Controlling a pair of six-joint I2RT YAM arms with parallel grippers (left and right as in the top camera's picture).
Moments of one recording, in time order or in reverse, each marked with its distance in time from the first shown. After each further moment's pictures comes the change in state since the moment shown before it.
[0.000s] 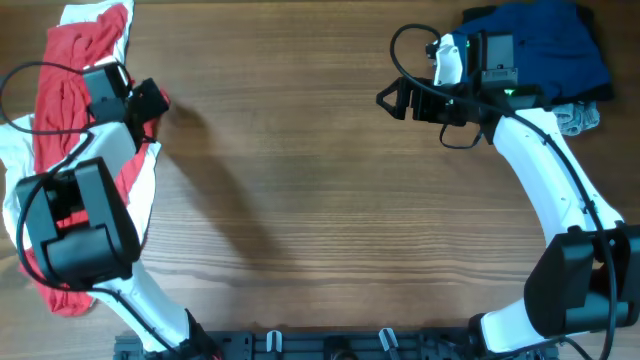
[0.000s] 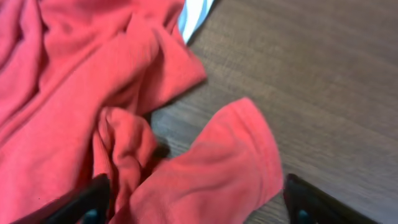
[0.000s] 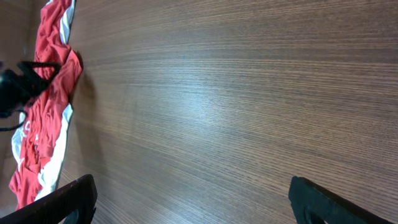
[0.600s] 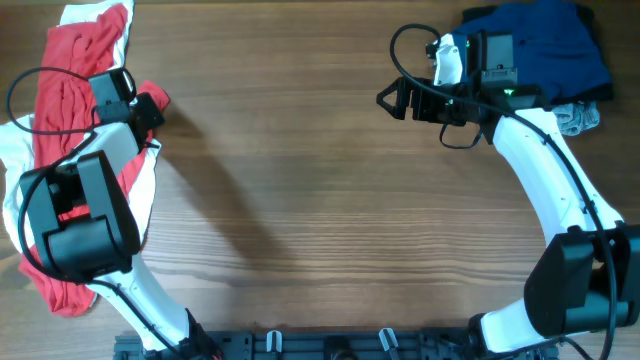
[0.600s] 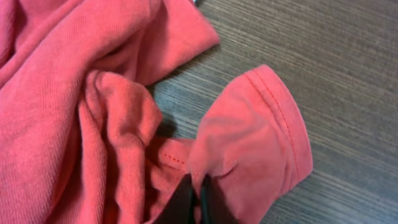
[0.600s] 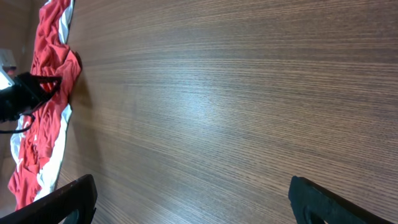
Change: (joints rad) left arm 0.000 0.039 0.000 -0.030 -0.010 0.018; right arm 0.000 0.000 0.000 0.000 0.003 0.000
